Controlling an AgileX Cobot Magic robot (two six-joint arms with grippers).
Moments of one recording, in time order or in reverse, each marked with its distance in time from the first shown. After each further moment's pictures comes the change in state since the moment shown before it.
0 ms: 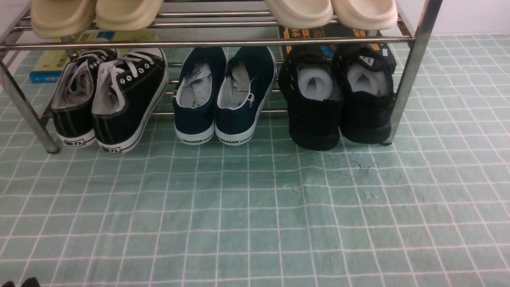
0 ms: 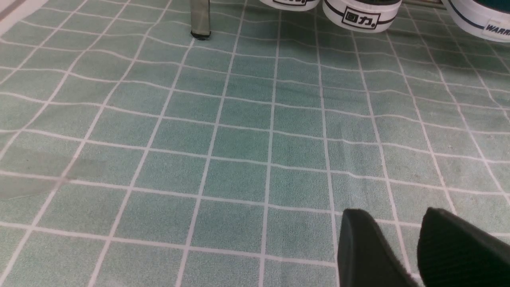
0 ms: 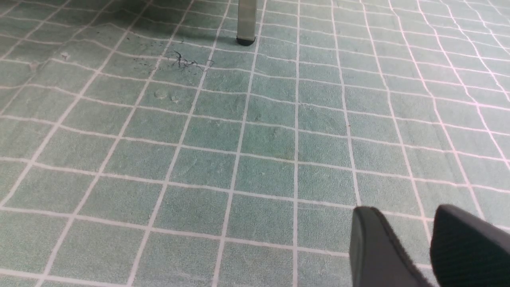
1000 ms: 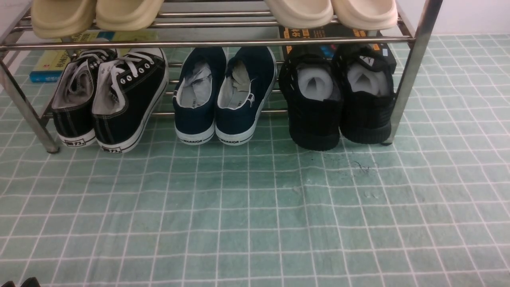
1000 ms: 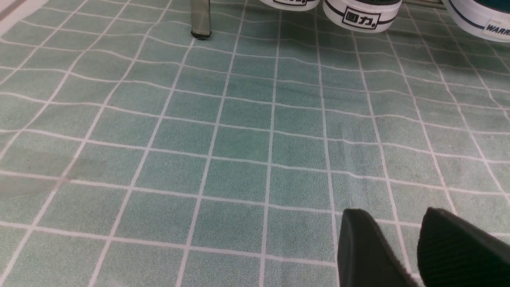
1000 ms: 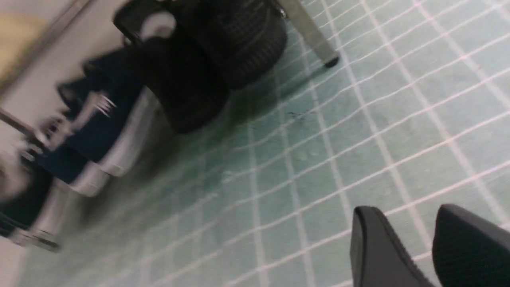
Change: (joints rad) right arm 0.000 0.000 0.012 0.563 -0.041 0.328; left arm 0.000 0.000 0.000 0.000 0.000 0.000
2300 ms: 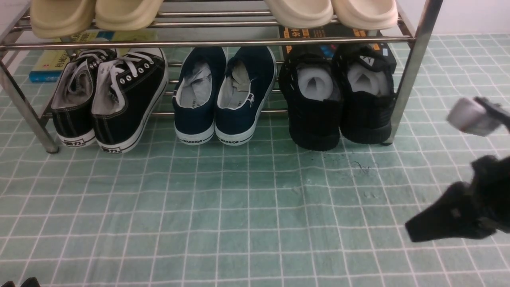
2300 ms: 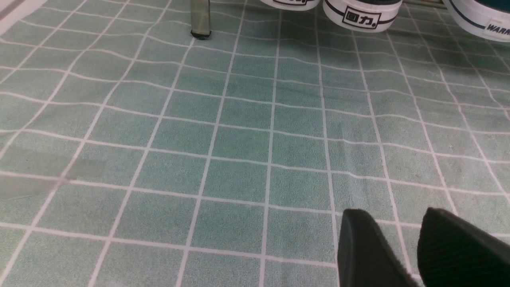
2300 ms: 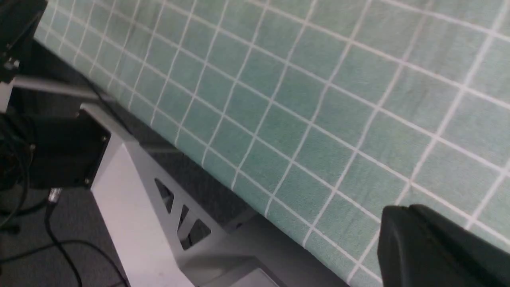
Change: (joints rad) right arm 0.193 1.281 -0.950 0.160 0.750 -0.683; left arm 0.000 0.000 0.000 0.000 0.000 0.000
